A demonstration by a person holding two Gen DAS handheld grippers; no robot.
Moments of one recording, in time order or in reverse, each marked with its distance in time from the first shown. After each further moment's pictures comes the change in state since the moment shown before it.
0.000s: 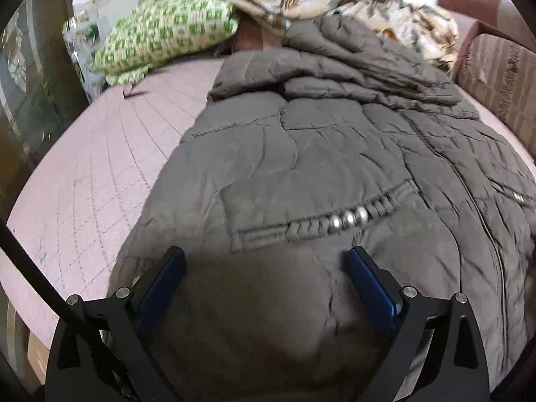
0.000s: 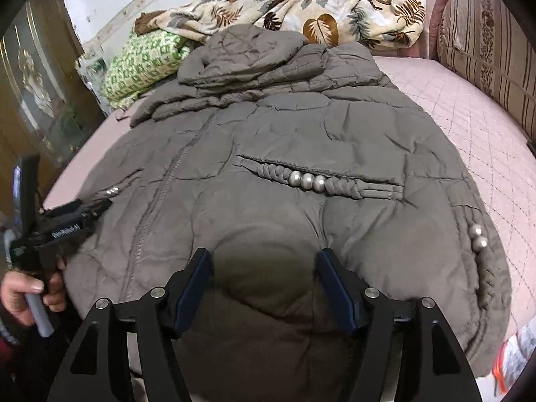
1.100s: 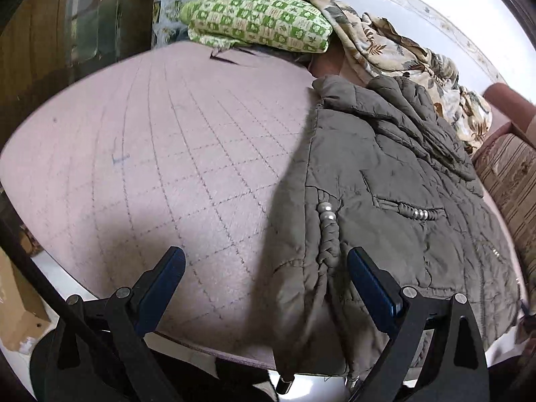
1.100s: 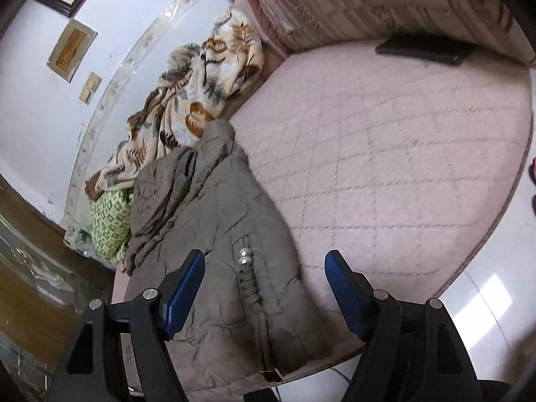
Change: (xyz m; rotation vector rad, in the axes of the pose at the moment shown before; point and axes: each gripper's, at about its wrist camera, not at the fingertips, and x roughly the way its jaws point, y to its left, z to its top) left arm -0.045 0.129 -0.057 -0.389 -0.006 -0.071; right arm -0.094 -0.161 -0.046 0.650 -0.252 0.065
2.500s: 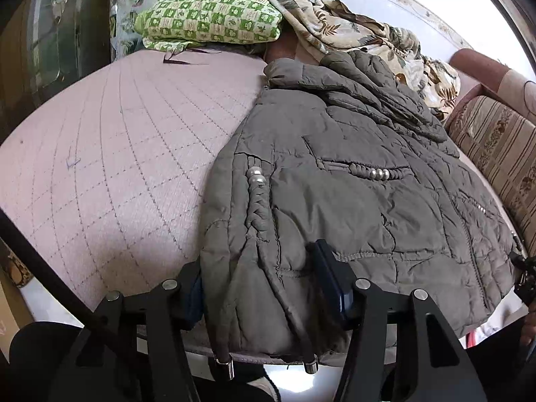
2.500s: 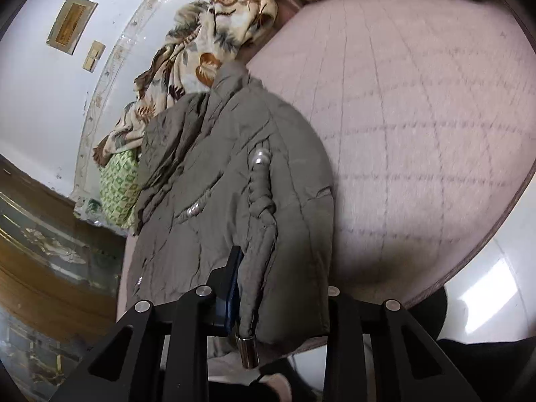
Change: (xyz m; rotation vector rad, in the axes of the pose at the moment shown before) left arm 0.006 -0.043 -0.023 0.161 0.002 -0.059; right arm 0.041 0.009 -0.049 0.000 0.144 0.054
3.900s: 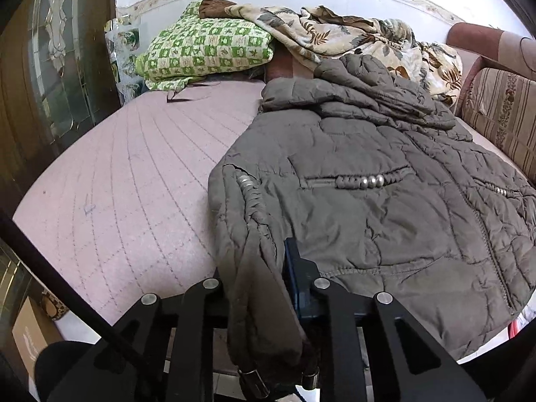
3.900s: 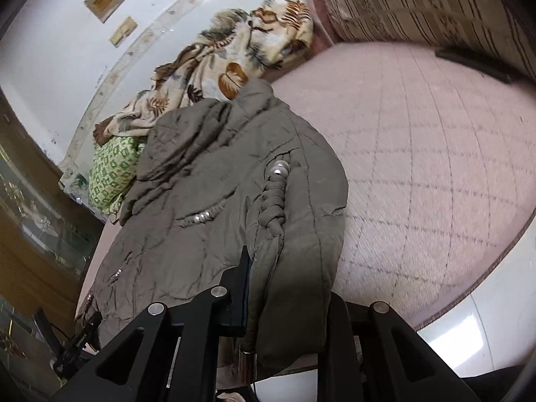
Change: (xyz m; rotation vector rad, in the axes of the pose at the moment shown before) left arm -0.008 -0.041 0.006 0.151 -0.113 0.149; right arm -0.006 0.039 -0.004 -0.222 -0.110 -0.074
